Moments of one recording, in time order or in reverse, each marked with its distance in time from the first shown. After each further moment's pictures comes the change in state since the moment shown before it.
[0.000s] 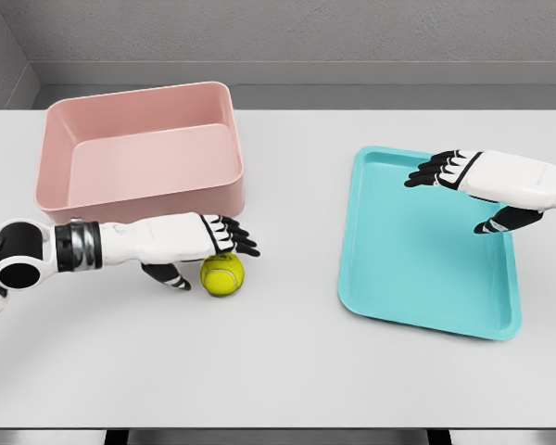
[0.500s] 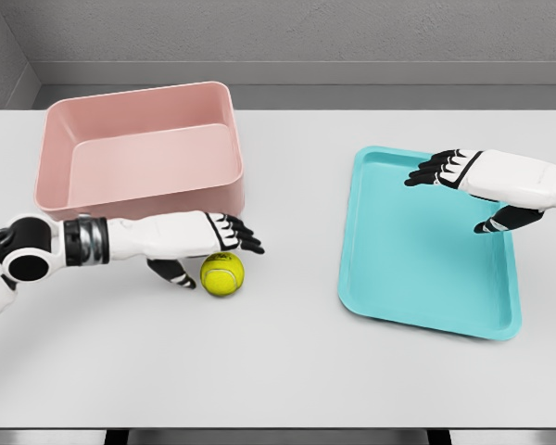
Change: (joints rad) left arm -0.051 -0.023 -0.064 0.049 0.044 0.000 -0.001; right arm 0.000 0.000 -0.001 0.001 -0.006 0.000 0.000
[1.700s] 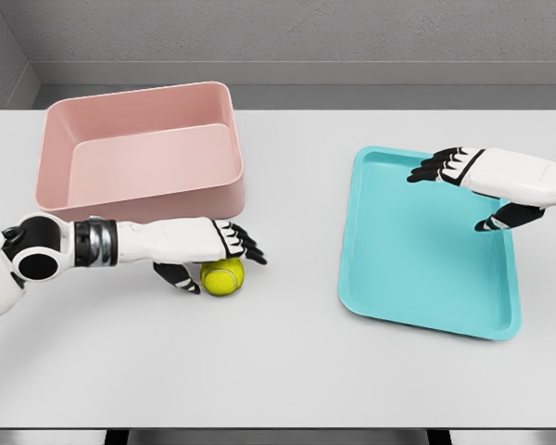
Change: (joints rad) left arm -0.035 -0.014 -0.053 0.022 0.002 0.000 -0.019; right arm -0.002 0.009 0.001 0.027 -0.015 0.000 0.001
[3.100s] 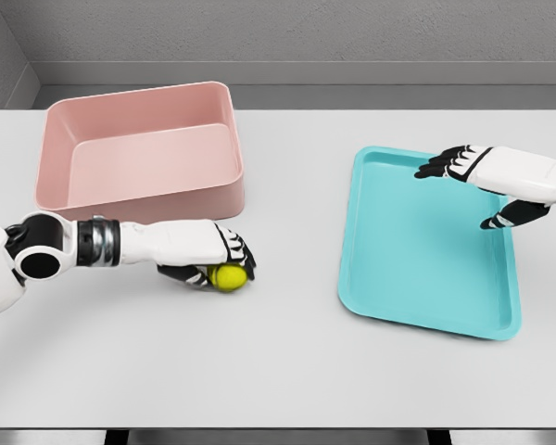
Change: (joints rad) left arm -0.037 0.006 -0.047 -0.007 -0.001 0.000 0.010; right arm 0.000 0.008 0.001 0.042 -0.002 0.000 -0.001
